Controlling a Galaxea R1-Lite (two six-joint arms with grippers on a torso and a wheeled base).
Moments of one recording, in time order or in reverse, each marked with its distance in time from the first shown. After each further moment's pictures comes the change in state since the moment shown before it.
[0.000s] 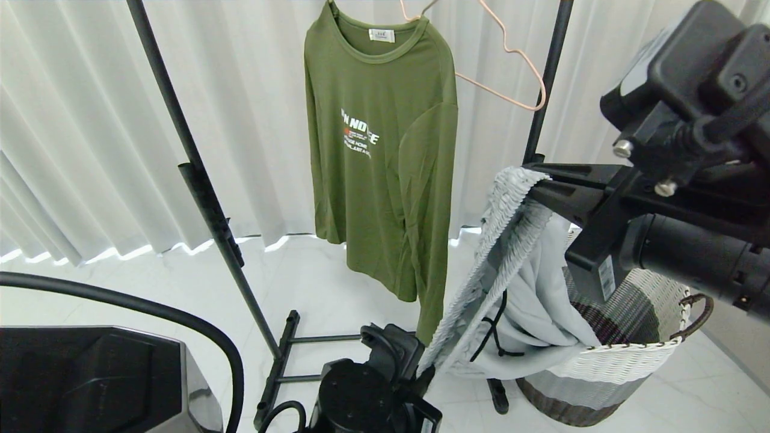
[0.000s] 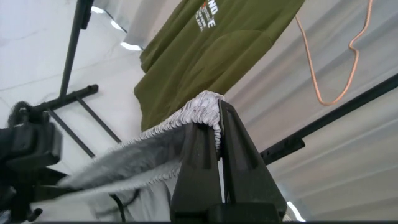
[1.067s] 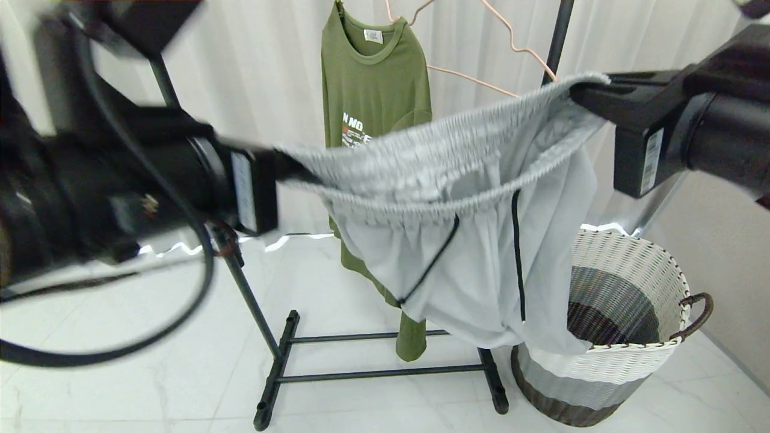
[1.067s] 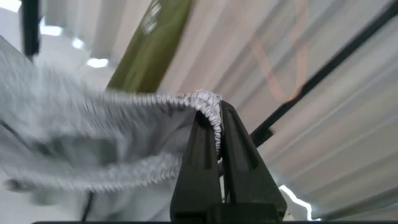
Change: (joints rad) left arm 0.187 -0.727 -0.766 1.269 0.016 0.141; right arm -0.122 -0.009 -0.145 -0.011 -0.038 0.045
